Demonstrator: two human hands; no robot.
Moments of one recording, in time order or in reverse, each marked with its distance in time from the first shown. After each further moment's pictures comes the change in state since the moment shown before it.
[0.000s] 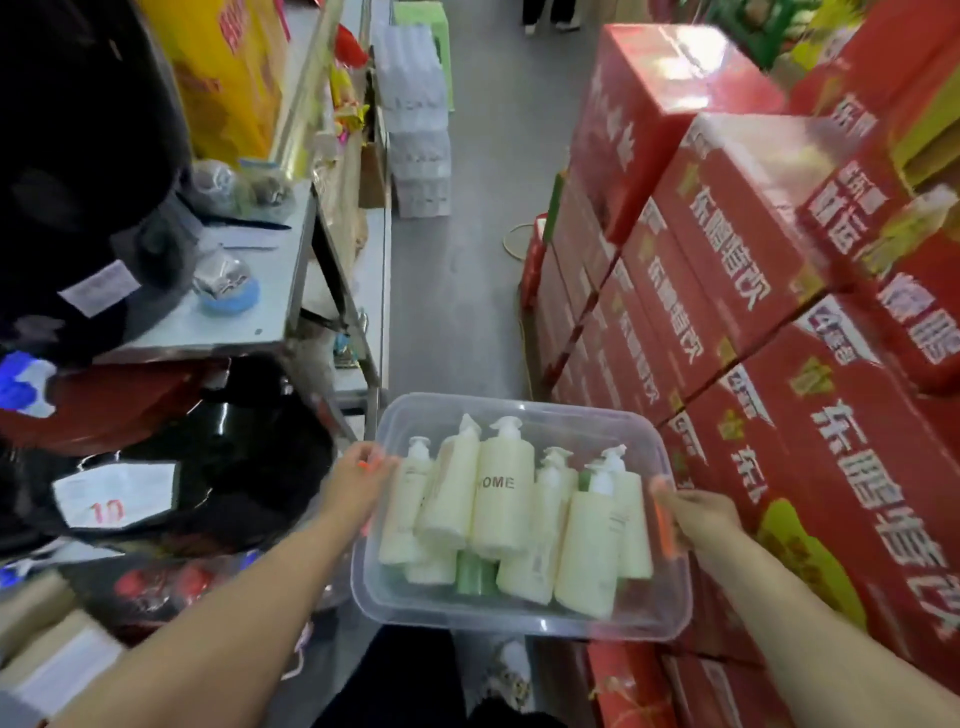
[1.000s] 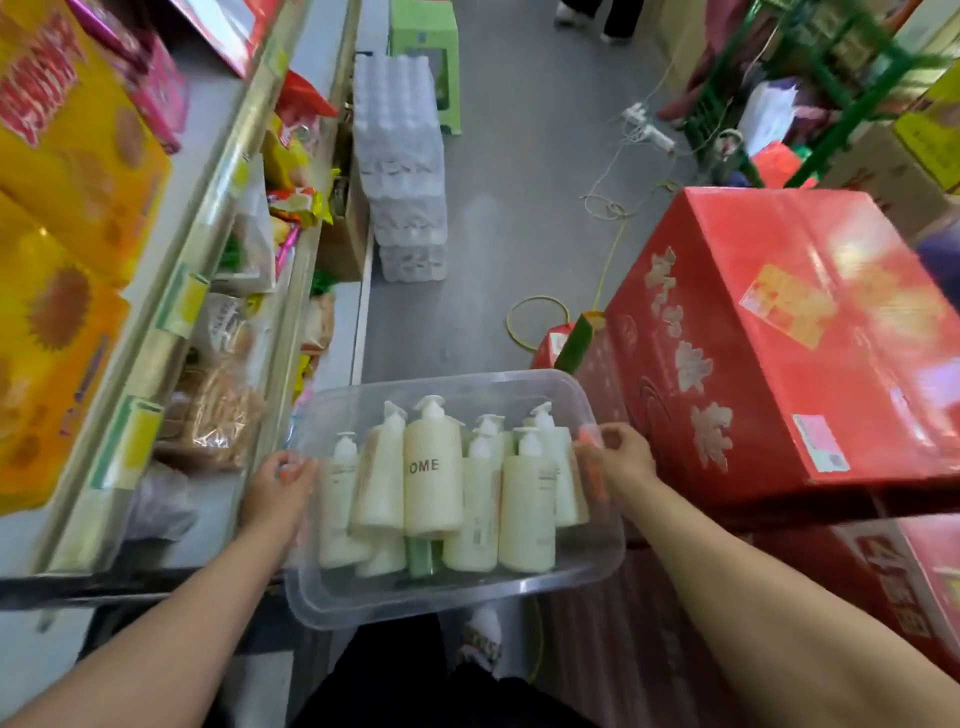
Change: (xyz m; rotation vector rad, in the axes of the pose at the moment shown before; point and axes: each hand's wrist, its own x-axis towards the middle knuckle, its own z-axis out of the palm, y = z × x) left_hand 0.469 0.282 0.023 -0.140 0.256 -0.150; right_hand 0.351 -0.514 0.168 -0.073 -0.128 -0.233
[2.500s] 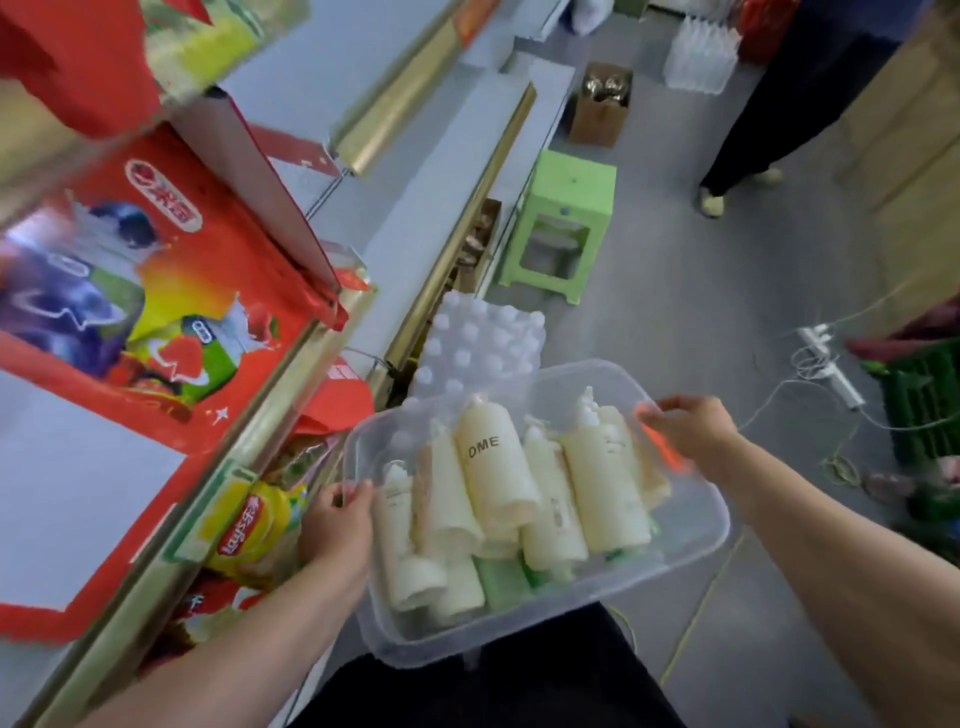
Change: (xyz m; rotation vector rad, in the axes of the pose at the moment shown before) left_hand 0.606 0.530 0.212 -0.204 0.331 -0.318; right_hand 0.673 -0.767 0.140 -0.364 -0.157 -0.303
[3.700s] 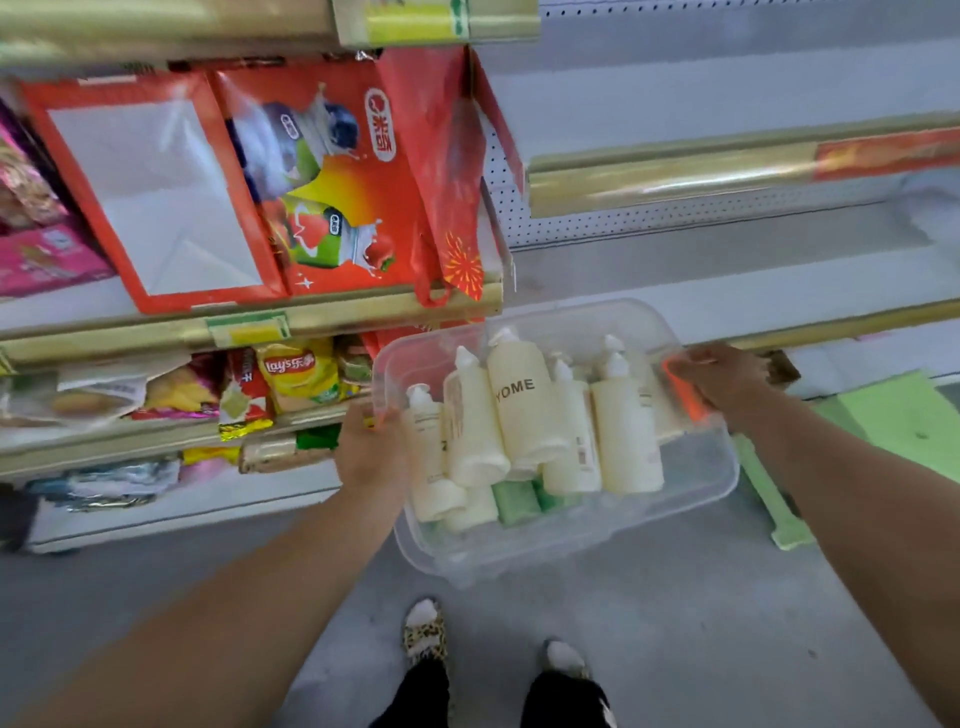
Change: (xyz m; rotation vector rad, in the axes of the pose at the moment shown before) left_hand -0.008 0.112 0.152 -0.543 0.831 -0.425; right_hand 0.244 -0.312 0.092 -0.337 -0.618 -0.757
